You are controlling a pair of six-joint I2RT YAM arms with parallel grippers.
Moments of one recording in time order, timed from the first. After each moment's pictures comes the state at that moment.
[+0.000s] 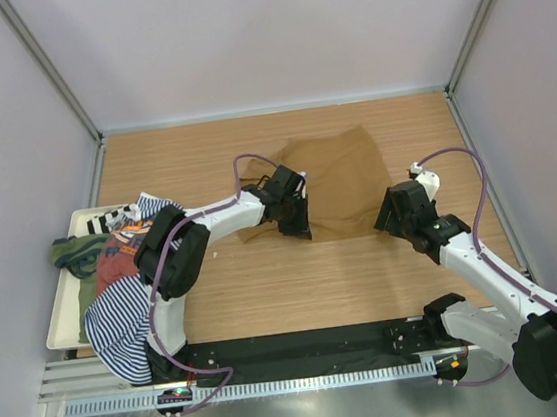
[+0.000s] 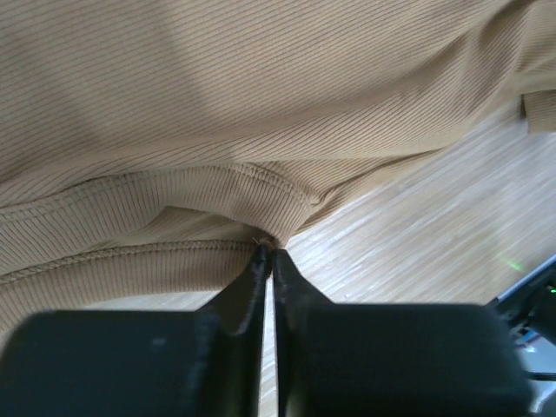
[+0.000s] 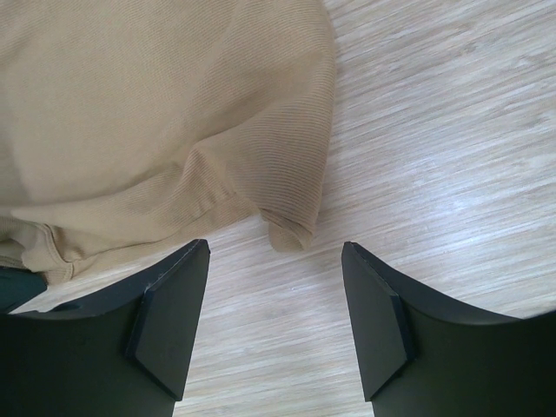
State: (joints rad) left arm -0.76 1.99 1.35 -0.38 0.25 -0.58; right arm 0.32 0.97 0.59 -0.45 0.32 0.63
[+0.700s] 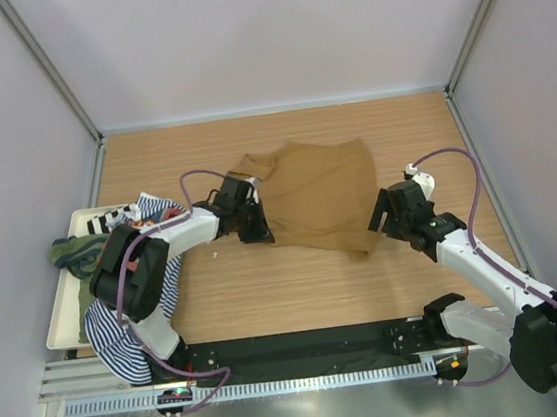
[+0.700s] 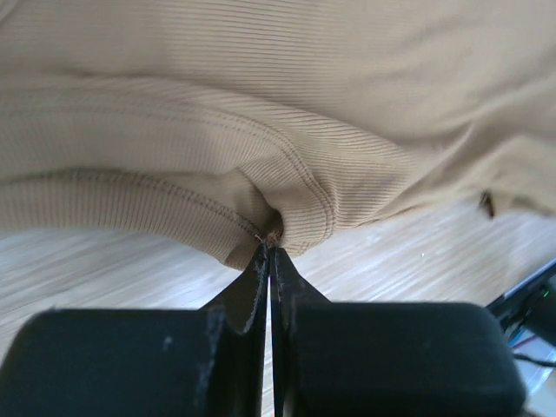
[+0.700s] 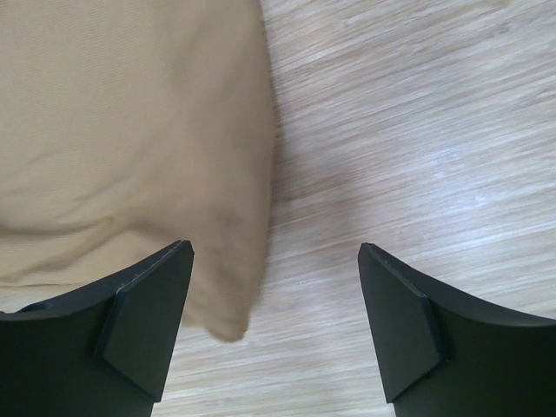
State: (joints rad) left arm -0.58 1.75 1.00 -0.24 0.29 -0.59; right arm 0.32 1.00 0.59 -0.45 0.28 0.63
